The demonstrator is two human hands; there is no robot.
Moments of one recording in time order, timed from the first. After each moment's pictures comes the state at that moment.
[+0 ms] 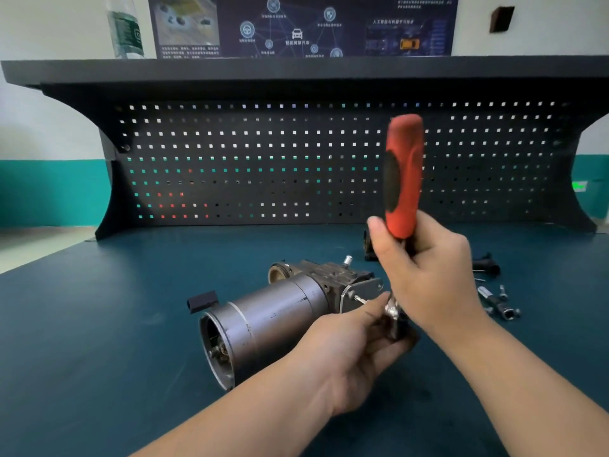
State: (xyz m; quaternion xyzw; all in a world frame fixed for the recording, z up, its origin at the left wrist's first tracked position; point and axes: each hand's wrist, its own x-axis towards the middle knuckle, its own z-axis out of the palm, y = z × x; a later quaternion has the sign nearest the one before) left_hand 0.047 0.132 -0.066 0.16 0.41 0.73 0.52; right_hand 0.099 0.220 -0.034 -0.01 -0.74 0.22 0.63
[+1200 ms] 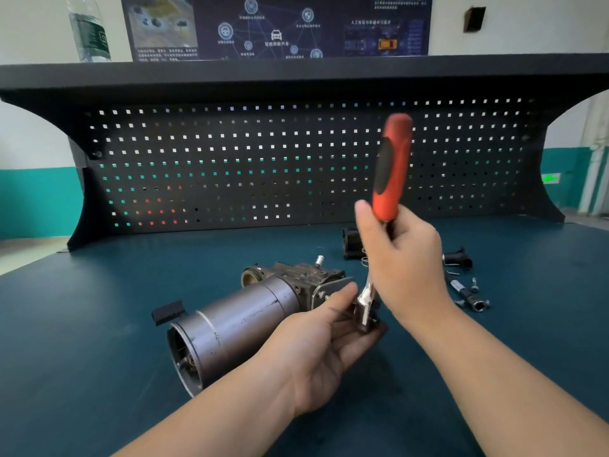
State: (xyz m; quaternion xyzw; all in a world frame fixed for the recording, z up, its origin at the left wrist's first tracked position) left_hand 0.044 0.136 -0.067 0.15 0.41 0.74 0.52; right_hand 0.097 0.236 -0.034 -0.07 -0.70 0.29 0.64
